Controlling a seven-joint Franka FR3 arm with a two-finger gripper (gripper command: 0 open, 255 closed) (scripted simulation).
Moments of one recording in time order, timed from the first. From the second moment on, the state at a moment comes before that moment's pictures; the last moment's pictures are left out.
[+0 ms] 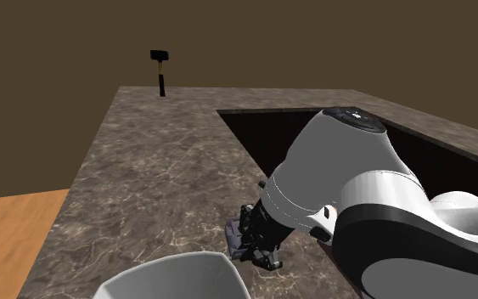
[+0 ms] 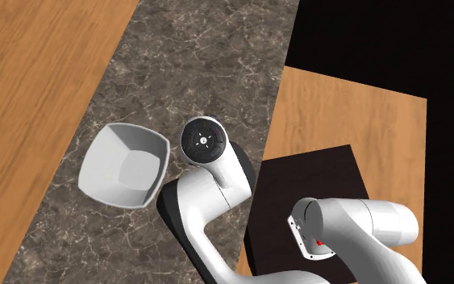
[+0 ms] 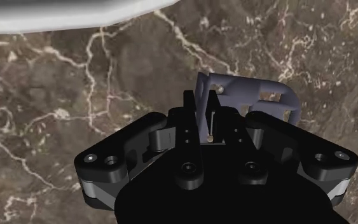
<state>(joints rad) -0.24 -0.89 1.10 -2.51 0.80 2.19 2.29</state>
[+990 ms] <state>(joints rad) -0.24 -0.92 0.96 -2.38 0.70 2.01 2.31</state>
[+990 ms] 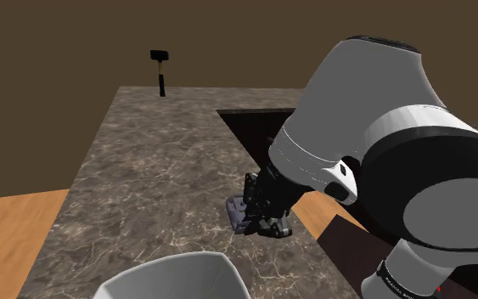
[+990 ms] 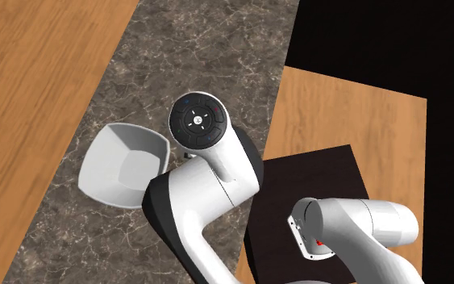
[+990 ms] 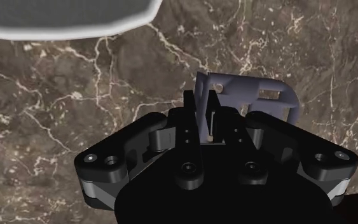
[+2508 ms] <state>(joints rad) -0.31 -0.86 0.96 -2.04 0.61 1.79 2.45</state>
